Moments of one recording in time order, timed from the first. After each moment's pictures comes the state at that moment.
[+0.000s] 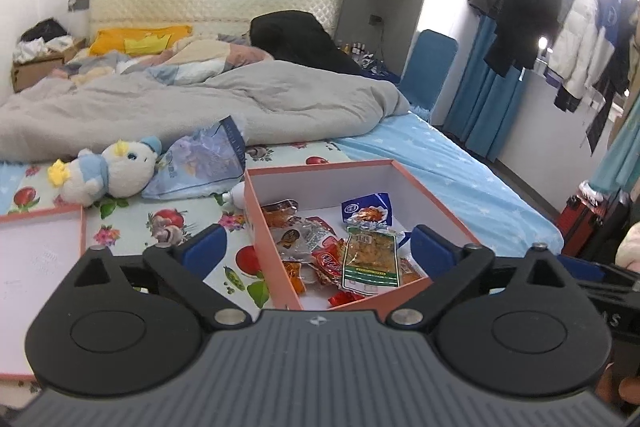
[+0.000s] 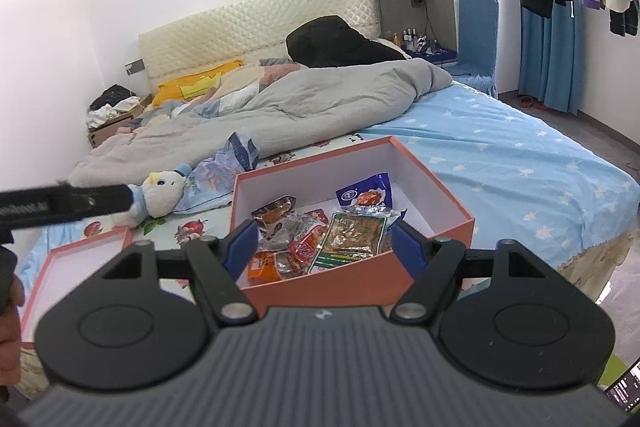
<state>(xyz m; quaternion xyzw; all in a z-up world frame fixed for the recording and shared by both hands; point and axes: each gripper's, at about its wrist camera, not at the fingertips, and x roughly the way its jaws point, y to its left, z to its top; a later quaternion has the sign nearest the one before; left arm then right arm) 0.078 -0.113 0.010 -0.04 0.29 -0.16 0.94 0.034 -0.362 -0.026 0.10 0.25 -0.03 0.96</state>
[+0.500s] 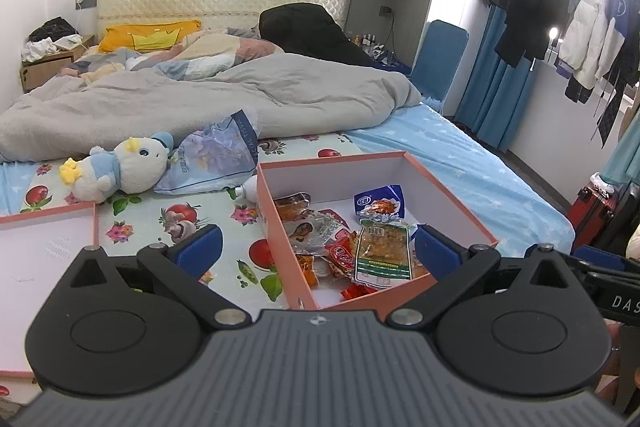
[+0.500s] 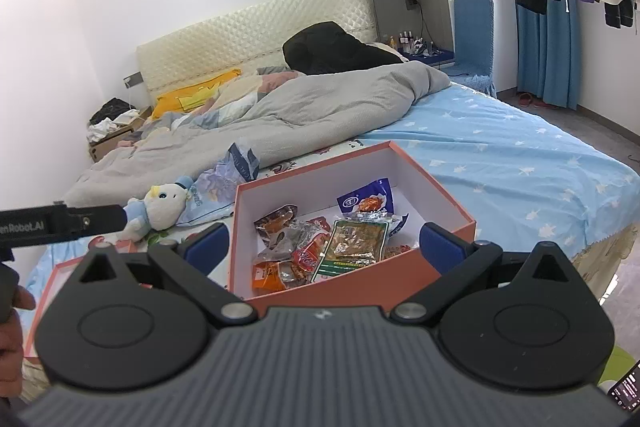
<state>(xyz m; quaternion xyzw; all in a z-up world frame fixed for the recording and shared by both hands) 0.078 -0.115 0.013 -0.03 0.30 -0.15 0.94 0.035 -0.368 -0.022 0.11 0.24 -0.03 0.96</state>
